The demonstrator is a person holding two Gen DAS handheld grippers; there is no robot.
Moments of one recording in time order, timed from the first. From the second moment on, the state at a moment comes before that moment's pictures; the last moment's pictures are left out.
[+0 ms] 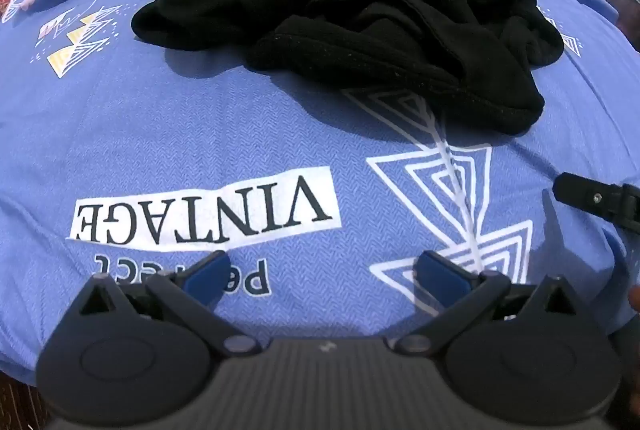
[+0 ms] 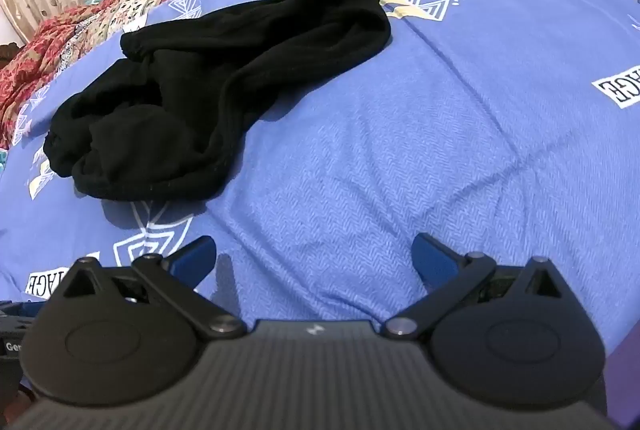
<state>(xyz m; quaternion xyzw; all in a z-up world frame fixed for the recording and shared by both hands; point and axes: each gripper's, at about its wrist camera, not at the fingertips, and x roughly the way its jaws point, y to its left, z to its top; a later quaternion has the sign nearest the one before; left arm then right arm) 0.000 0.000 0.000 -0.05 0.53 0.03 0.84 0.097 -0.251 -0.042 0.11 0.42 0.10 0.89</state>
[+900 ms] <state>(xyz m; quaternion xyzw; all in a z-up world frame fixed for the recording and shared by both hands) -0.001 -0.004 0.004 -0.04 0.52 0.03 0.85 0.097 -0.246 -0.043 0.08 0.42 0.10 0.90</state>
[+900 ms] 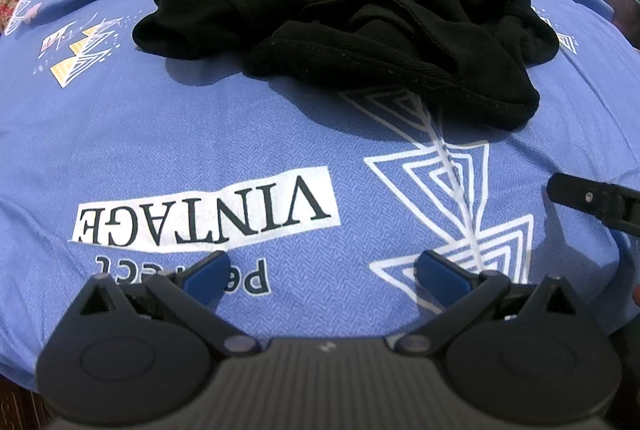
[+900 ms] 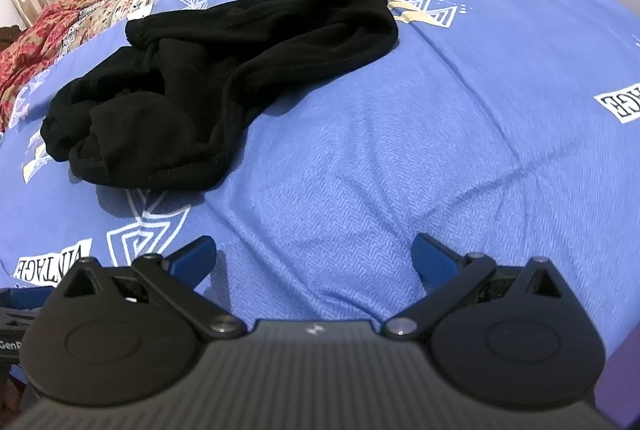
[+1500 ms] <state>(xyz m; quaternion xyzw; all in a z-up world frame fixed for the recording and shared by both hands) 0.038 0.045 0.040 -0.22 0.48 -0.01 0.85 0.092 -0.254 -0.034 0.06 0.37 0.08 0.92</state>
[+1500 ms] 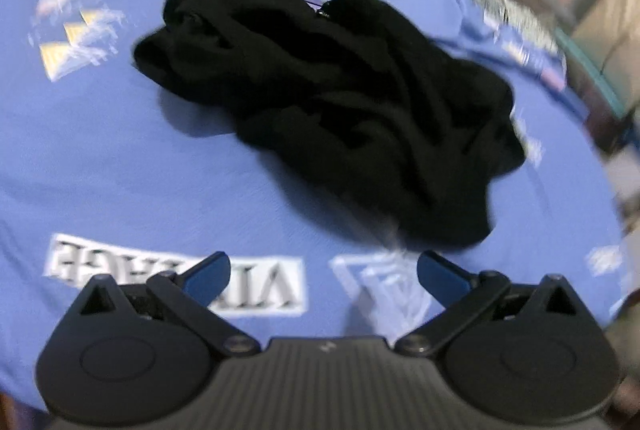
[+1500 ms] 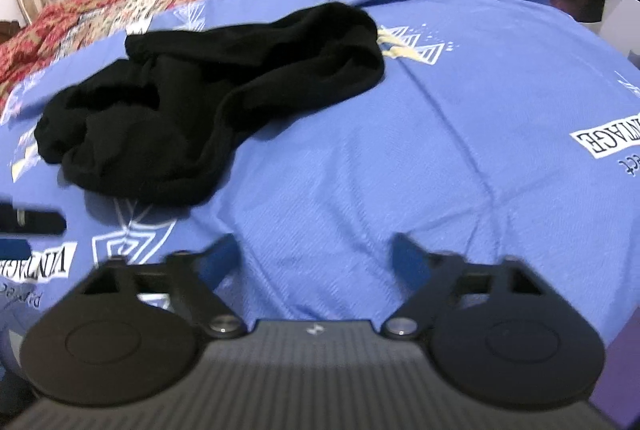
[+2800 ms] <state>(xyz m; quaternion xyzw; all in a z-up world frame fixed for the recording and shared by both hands) 0.049 0.141 0.006 -0.42 0.43 -0.03 0.80 0.236 -0.086 0.011 -0.19 0.28 0.32 0.88</state>
